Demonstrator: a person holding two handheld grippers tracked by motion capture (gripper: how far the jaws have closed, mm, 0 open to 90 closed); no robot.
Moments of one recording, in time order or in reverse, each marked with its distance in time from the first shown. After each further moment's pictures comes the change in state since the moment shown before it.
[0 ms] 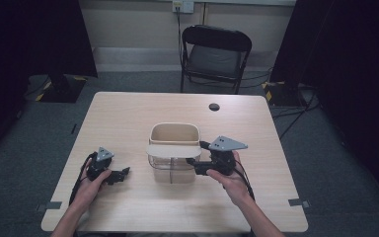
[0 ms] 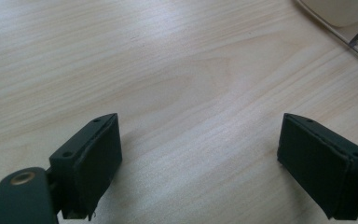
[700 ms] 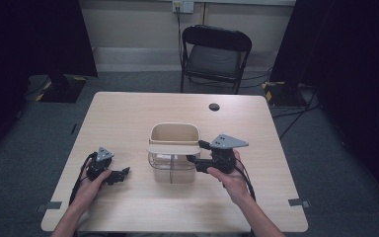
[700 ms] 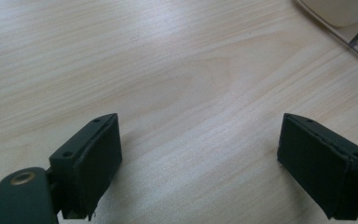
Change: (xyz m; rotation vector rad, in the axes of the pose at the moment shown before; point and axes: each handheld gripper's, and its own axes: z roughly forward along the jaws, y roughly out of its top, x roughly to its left) left arm 0.000 0.000 0.000 0.000 0.000 0.000; right arm -0.003 0.003 0.000 -0.002 0.013 0.019
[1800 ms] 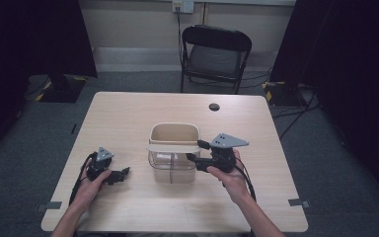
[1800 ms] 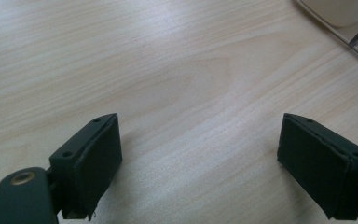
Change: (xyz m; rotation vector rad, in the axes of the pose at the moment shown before) left arm 0.000 0.000 0.000 0.000 0.000 0.000; right arm 0.000 0.002 0.000 -0.005 0.005 0.001
